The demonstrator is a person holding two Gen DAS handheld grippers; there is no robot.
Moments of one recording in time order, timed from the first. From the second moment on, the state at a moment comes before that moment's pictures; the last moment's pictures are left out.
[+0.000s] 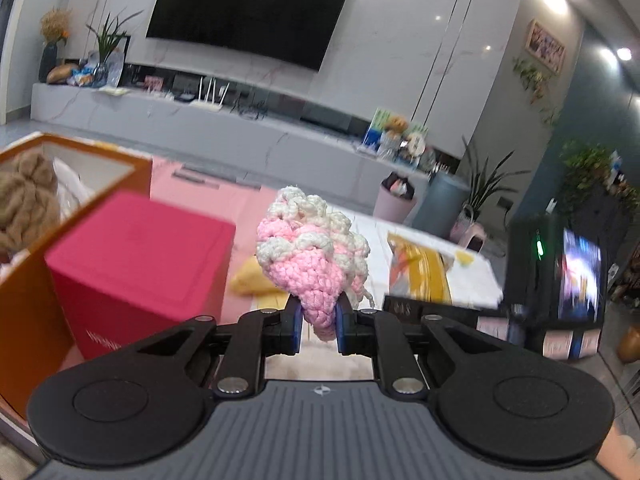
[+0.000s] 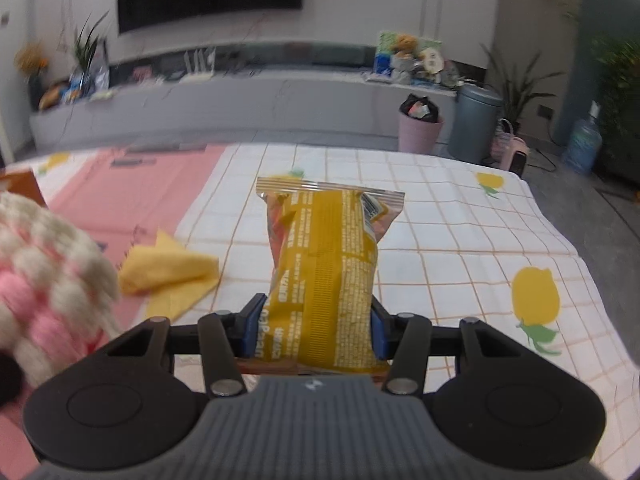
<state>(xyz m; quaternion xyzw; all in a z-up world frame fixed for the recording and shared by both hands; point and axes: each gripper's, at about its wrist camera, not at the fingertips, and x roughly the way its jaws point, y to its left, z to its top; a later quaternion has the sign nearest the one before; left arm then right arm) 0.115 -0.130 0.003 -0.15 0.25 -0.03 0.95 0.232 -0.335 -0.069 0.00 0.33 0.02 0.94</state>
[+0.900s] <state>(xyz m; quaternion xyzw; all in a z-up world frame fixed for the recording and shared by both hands) 0.099 0.140 0.049 -0.15 0.23 -0.10 0.95 0.113 -0.132 0.105 0.07 0.20 0.20 0.96</state>
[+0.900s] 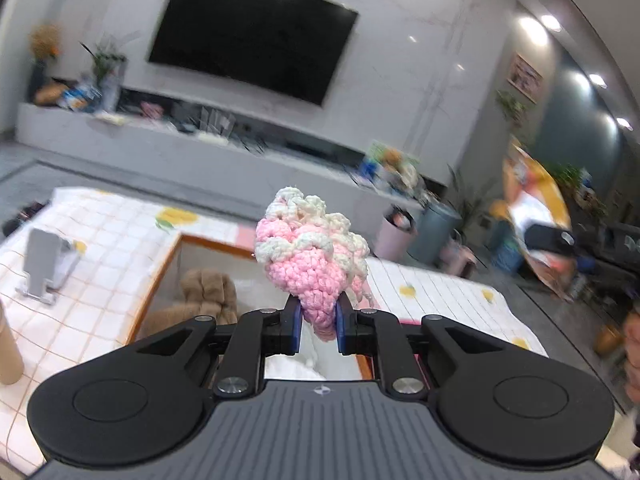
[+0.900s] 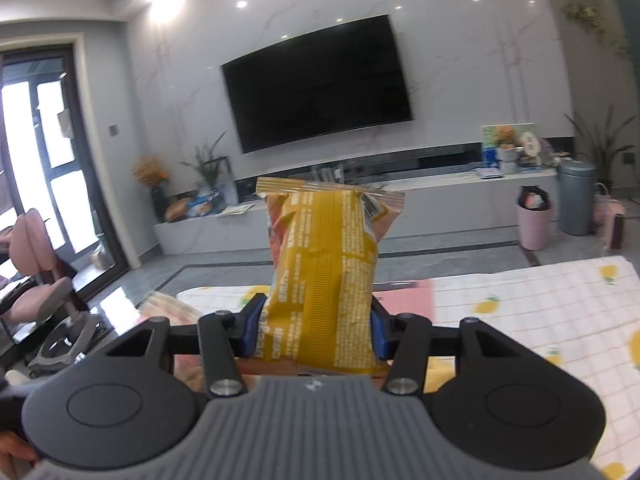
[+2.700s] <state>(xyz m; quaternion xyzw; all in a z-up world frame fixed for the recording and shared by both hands) 0.113 0.175 -0.002 -0.14 0.41 -0.13 0.89 0.348 0.080 -0.092 -0.26 0.56 0.18 0.77</state>
